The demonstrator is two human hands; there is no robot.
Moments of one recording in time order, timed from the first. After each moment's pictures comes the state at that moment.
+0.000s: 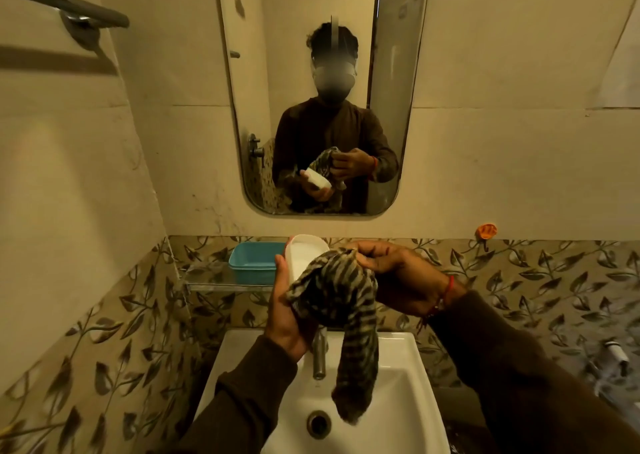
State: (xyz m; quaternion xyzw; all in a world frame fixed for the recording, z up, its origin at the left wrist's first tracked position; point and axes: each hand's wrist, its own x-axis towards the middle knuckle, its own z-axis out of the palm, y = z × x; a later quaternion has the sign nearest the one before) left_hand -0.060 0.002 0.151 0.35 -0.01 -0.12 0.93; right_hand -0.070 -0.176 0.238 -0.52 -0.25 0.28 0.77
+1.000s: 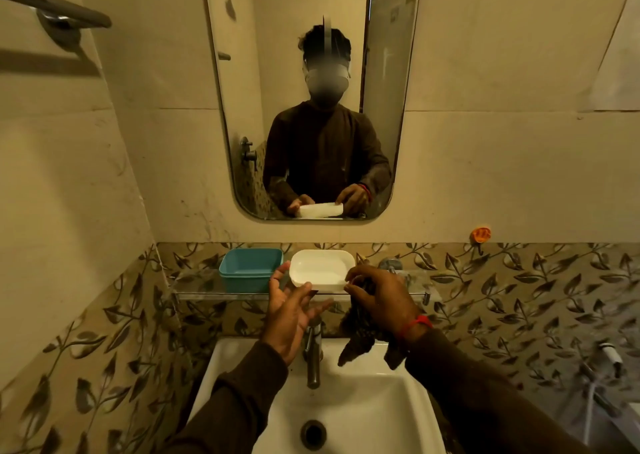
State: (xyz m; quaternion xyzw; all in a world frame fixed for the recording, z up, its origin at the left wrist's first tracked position) left_hand -0.024 0.003 0.115 0.42 -0.02 -0.03 0.91; right_hand -0.029 -0.183 0.154 -0.90 -0.10 -0.14 0.41
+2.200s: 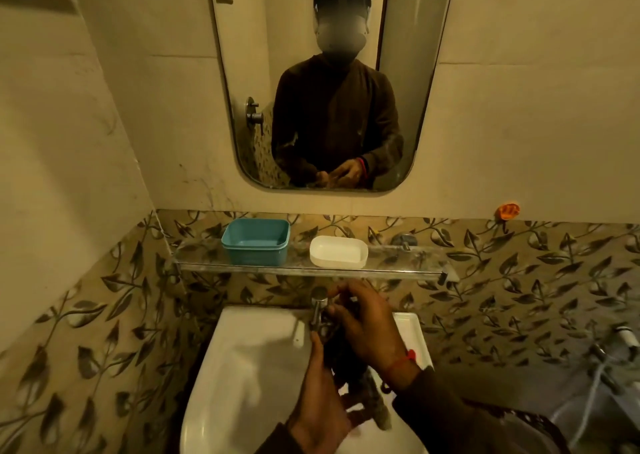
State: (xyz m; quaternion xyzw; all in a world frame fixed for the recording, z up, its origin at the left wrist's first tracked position) left_hand -0.115 -0.034 0.048 0.38 0.21 -0.28 0.86; right_hand -0.073 -0.134 0.117 -0.84 -0.12 -0.11 0.52
